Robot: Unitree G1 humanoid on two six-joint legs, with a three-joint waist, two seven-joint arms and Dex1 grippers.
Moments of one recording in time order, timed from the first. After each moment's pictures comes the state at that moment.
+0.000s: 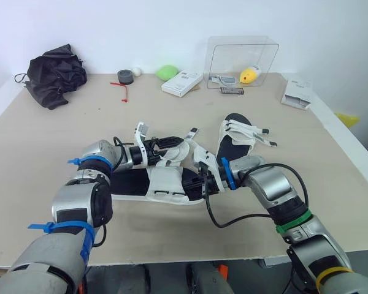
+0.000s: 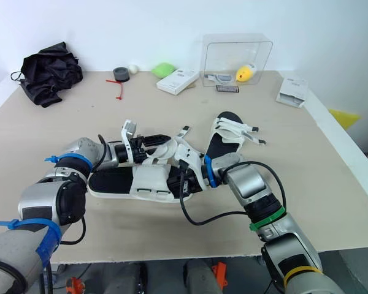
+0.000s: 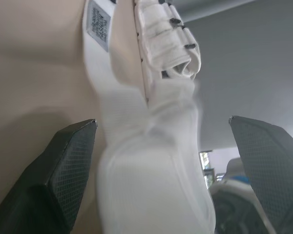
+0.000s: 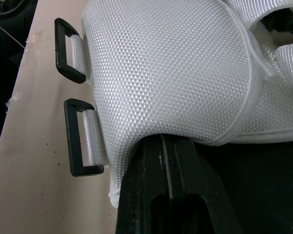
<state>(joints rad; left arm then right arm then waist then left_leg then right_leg) -1.15 0.25 0.37 1.22 -0.44 0.95 -0.91 -0.69 -0.45 0.37 0.07 0.24 0.73 1.20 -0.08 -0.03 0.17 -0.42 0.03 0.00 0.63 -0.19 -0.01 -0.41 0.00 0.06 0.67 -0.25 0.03</state>
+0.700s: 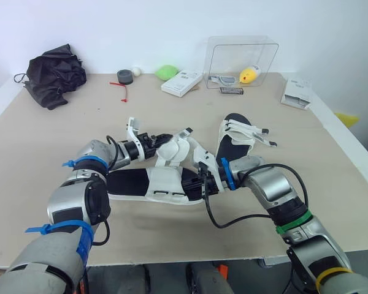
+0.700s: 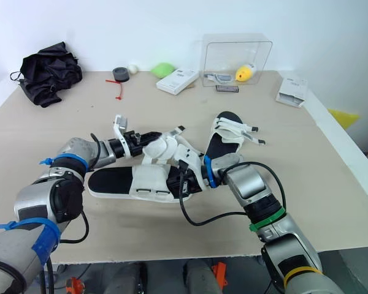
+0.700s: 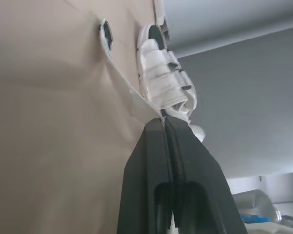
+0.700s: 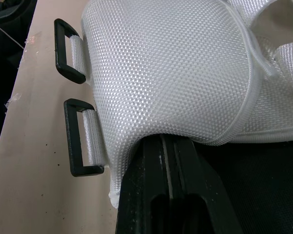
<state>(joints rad) -1.15 0.30 0.48 1.22 -0.52 0.93 -0.84 -0.69 -0.45 0.37 0.06 0.25 0.73 1.19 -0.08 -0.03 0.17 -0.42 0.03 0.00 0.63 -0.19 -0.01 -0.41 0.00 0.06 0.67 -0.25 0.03</state>
